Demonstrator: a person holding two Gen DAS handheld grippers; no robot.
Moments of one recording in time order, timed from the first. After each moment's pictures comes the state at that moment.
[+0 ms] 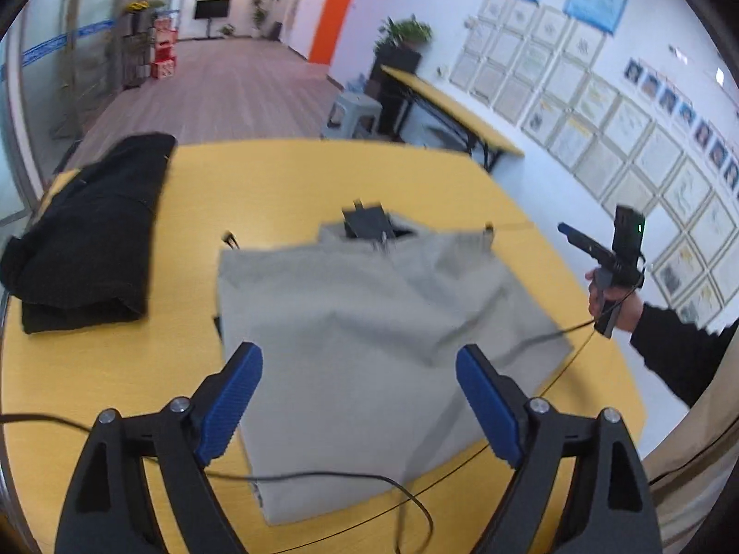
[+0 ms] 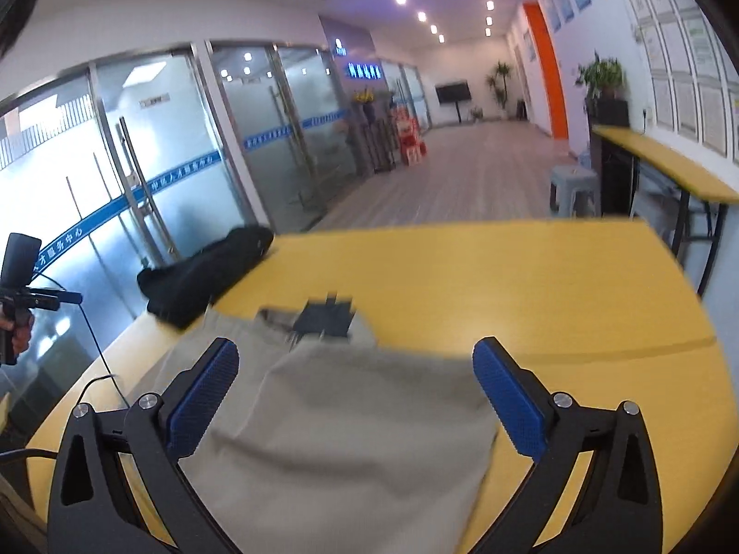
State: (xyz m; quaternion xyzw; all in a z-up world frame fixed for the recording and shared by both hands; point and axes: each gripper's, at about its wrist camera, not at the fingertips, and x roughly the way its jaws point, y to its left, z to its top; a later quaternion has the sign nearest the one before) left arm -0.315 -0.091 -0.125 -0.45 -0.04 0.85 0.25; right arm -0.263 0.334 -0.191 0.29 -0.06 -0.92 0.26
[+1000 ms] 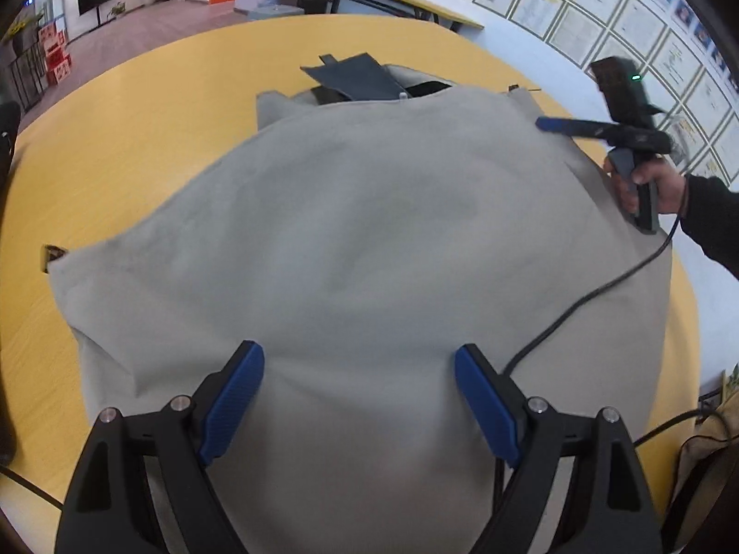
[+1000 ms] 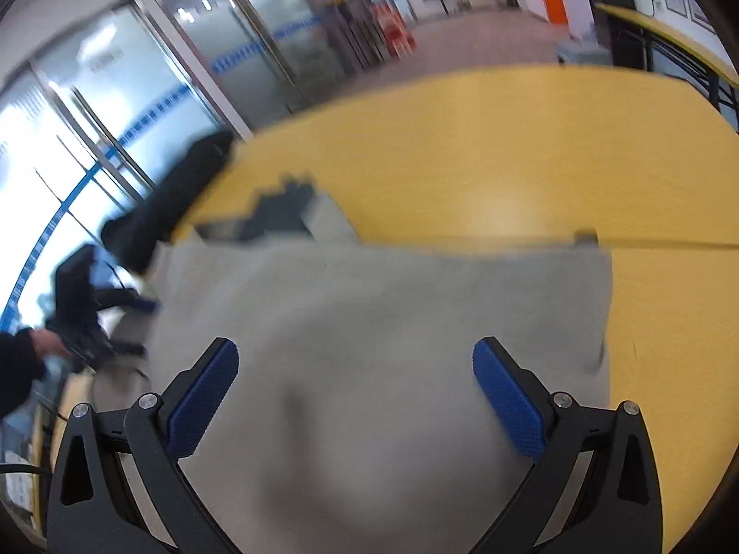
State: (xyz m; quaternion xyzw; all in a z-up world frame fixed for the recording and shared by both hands) left arm -0.440 -0.030 -0.314 -0.52 0.09 0.78 0.33; right arm -0.383 0.314 -0.341 0.46 -0.09 -0.85 0.25
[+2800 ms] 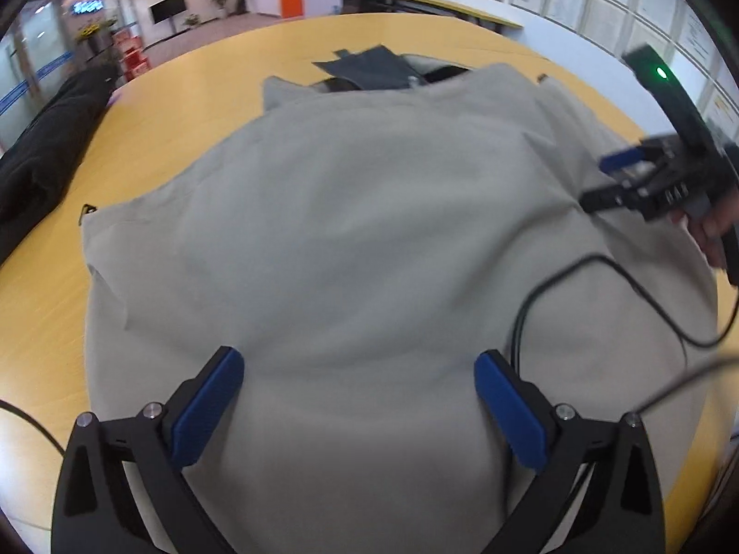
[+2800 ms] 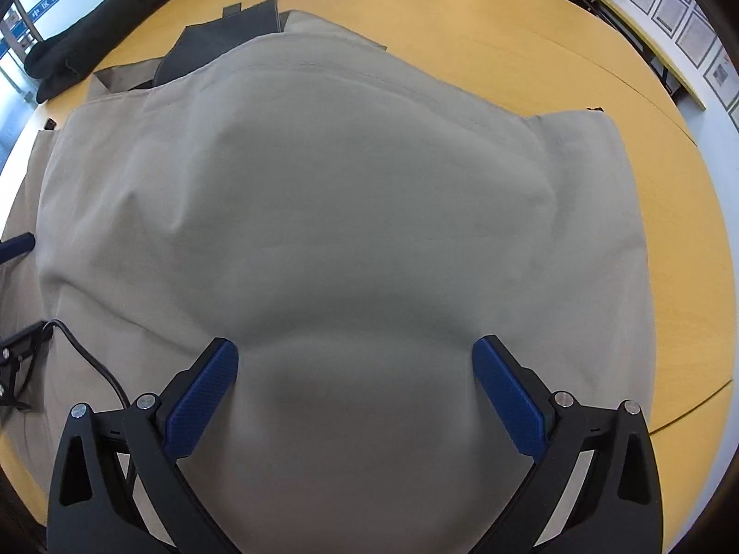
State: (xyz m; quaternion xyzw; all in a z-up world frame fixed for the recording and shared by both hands) left arm -0.212 -0.014 -0.313 -0.50 0.10 0.84 0.18; right arm -0.198 0.233 -0.373 0.60 0.06 -0.79 0.09
